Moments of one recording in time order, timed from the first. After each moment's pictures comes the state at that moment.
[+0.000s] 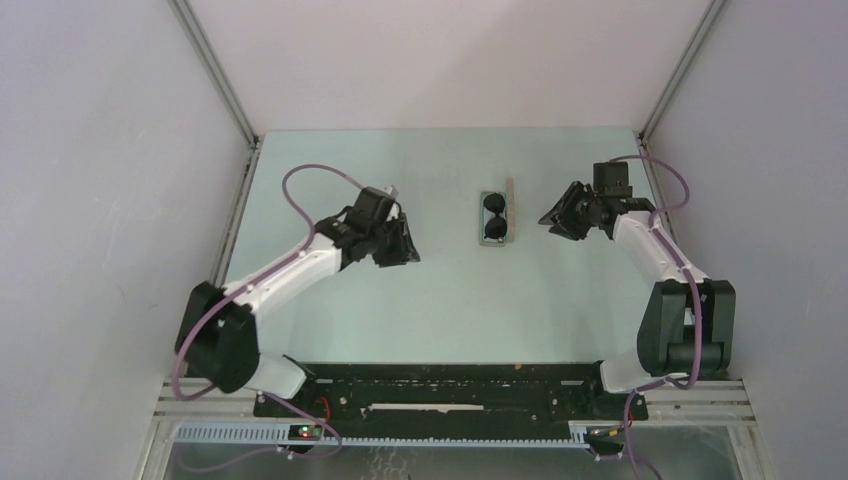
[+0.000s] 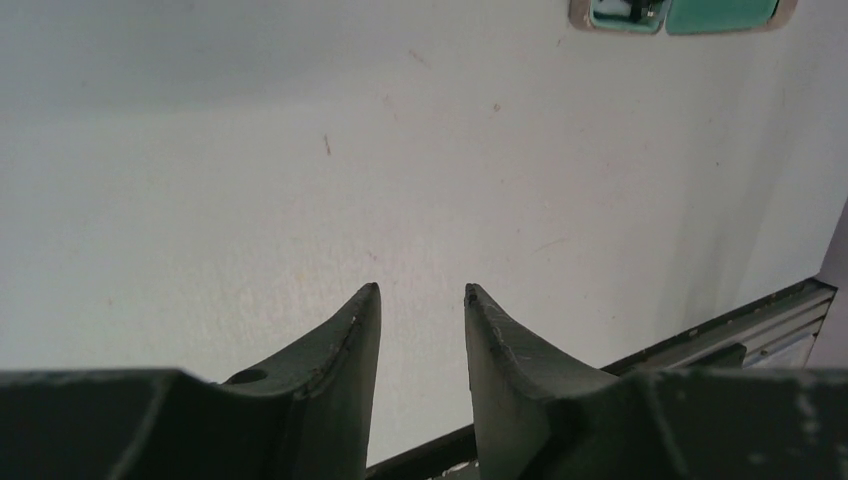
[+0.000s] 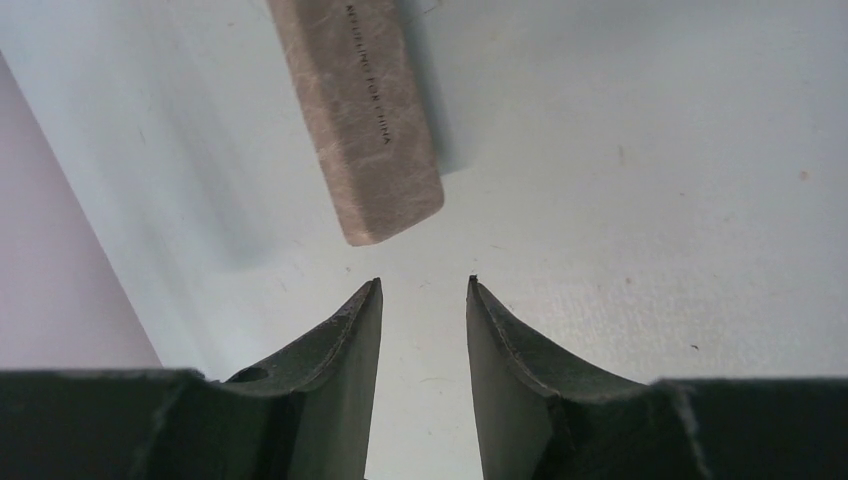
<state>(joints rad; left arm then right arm) -0.57 1.43 1.03 -0.50 0.10 -0.69 0.01 1.49 1.07 -0.48 -0.30 0.66</state>
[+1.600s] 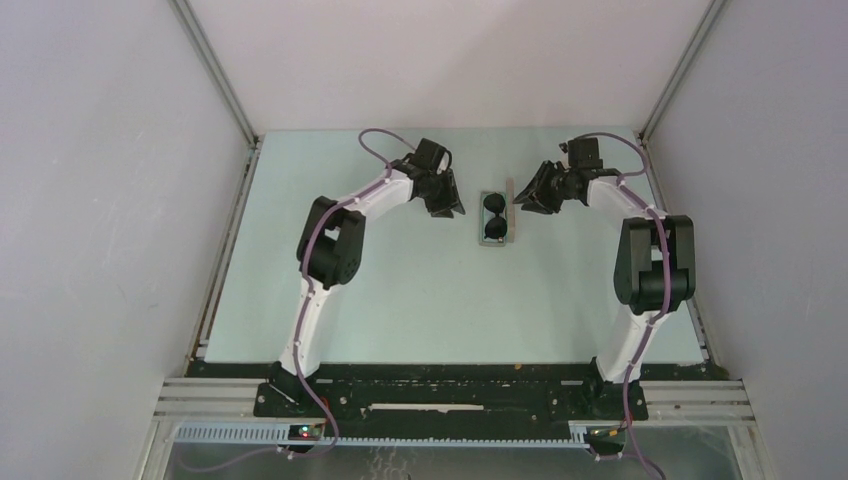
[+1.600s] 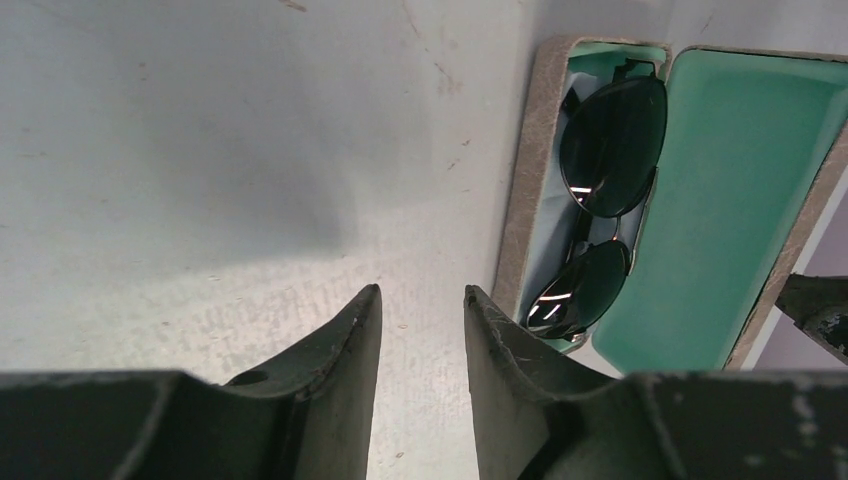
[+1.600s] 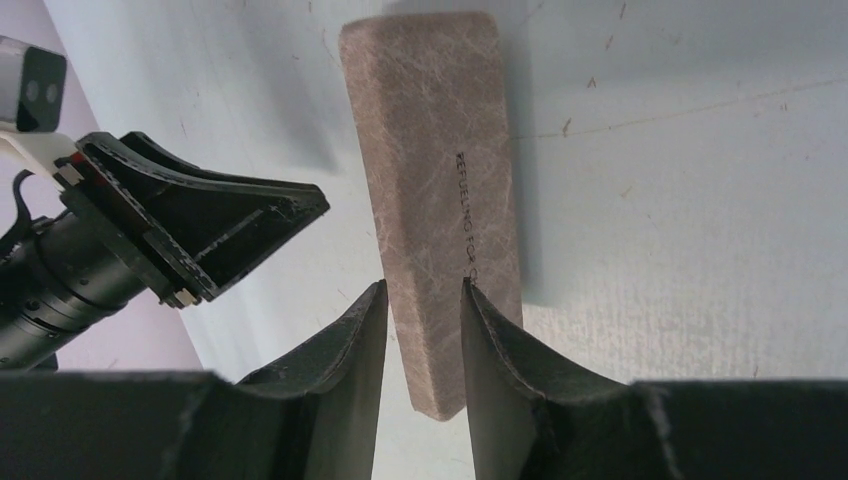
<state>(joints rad) -0.52 2.34 1.92 -0.53 0.24 -0.70 0.05 1.87 1.35 -0.38 -0.47 0.60</state>
